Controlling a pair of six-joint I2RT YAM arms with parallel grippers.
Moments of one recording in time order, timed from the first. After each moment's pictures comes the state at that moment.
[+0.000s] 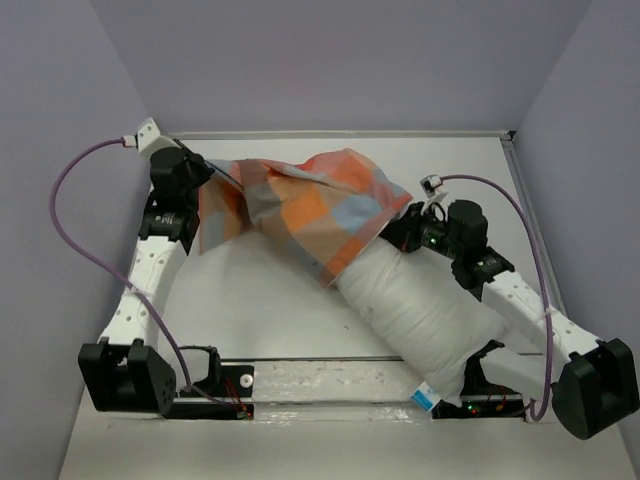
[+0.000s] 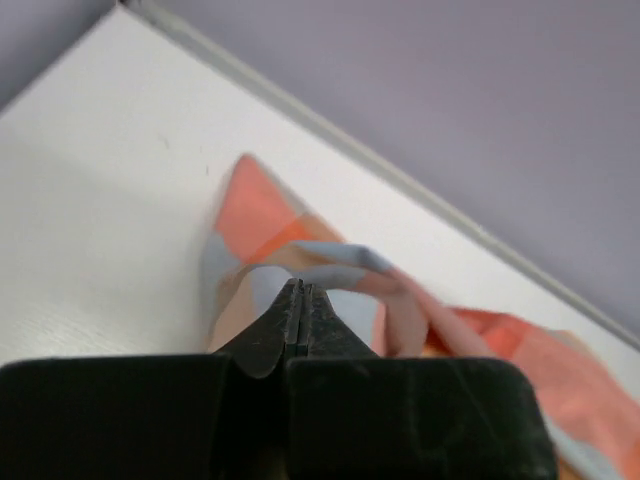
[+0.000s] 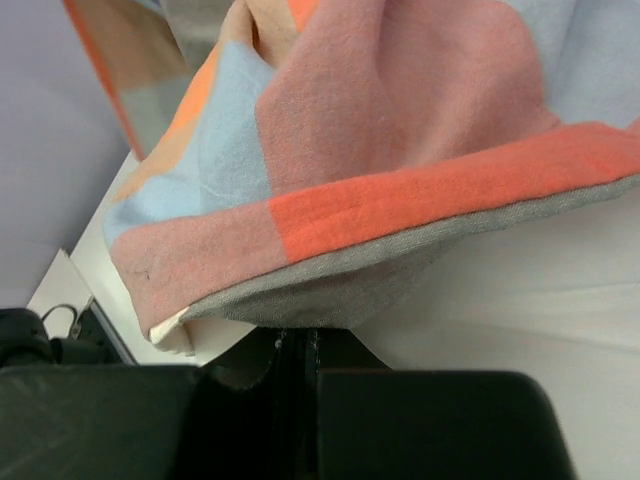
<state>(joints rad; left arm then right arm) -0.06 1.23 1.03 -0.06 -0.24 -0.59 0.34 1.05 0.68 0.13 -0.47 0.47</state>
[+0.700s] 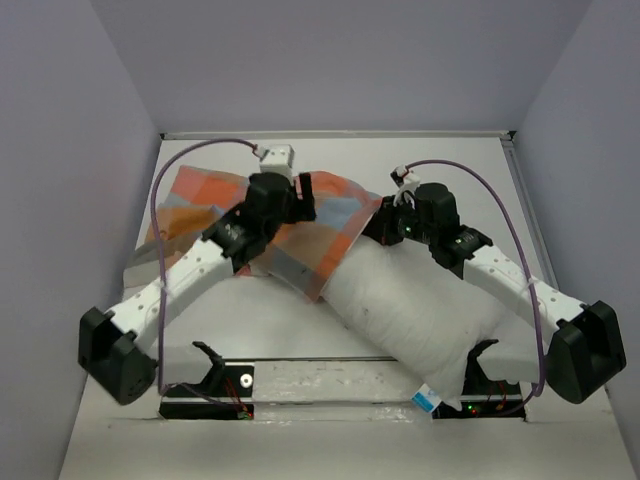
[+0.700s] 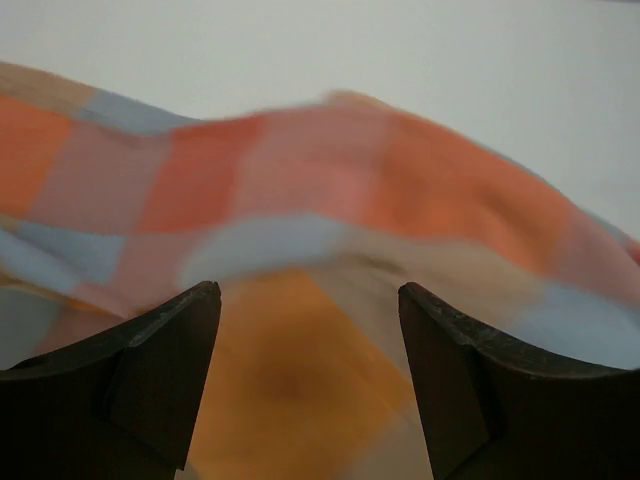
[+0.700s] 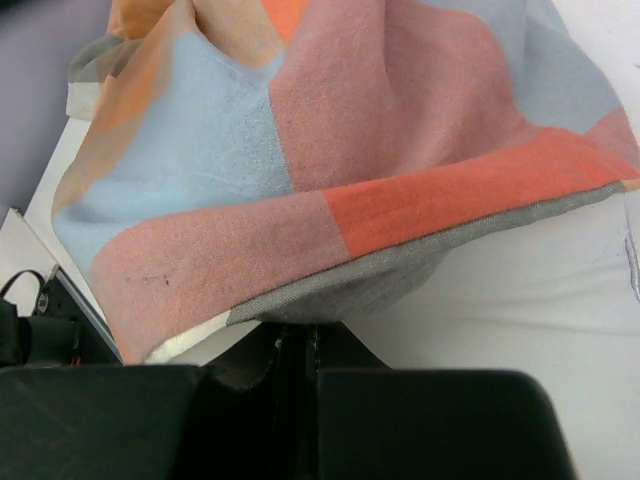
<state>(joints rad) -0.47 1.36 1.20 -0.32 -0.32 -0.41 0.53 1.22 0.88 -0.07 -0.30 0.41</state>
